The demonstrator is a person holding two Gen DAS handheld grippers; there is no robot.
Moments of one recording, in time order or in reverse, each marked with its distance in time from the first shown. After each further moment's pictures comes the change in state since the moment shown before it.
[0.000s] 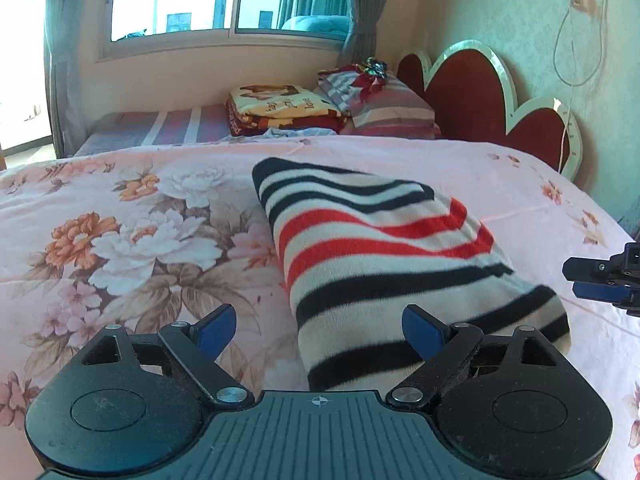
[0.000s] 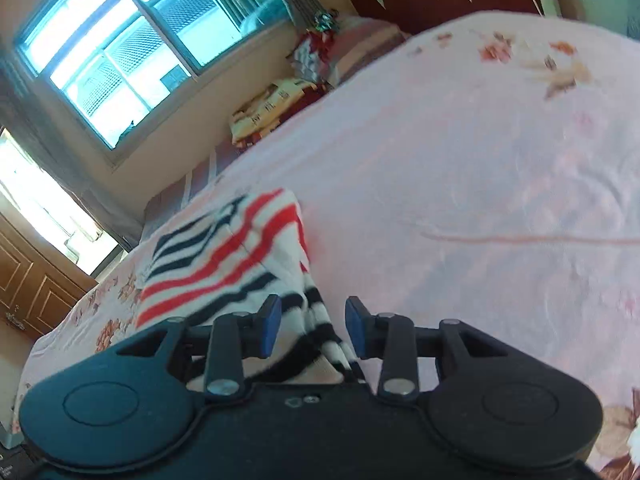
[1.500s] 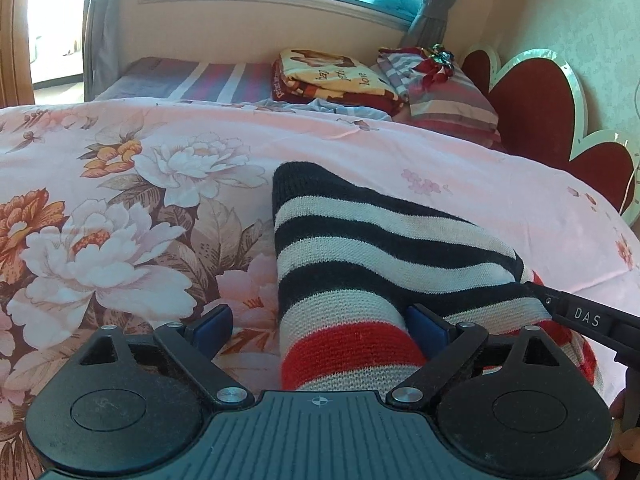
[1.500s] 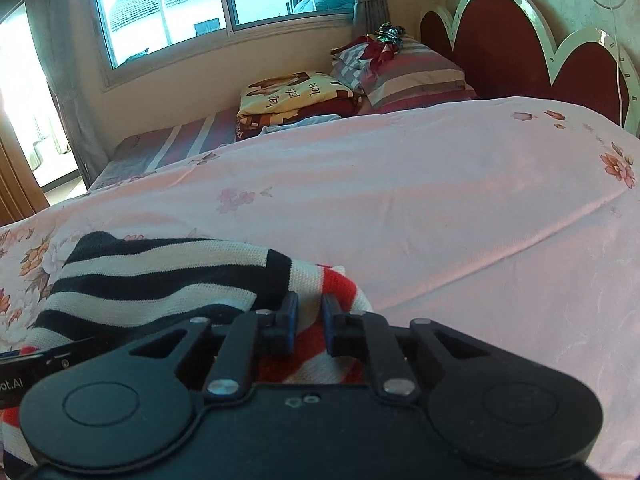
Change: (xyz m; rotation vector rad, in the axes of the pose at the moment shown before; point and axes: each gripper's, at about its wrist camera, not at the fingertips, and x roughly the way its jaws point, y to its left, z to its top) left arm 0.144 0.013 0.045 -0.177 0.098 0.083; right arm 0.166 0.045 0.034 -0.316 0.034 -0.131
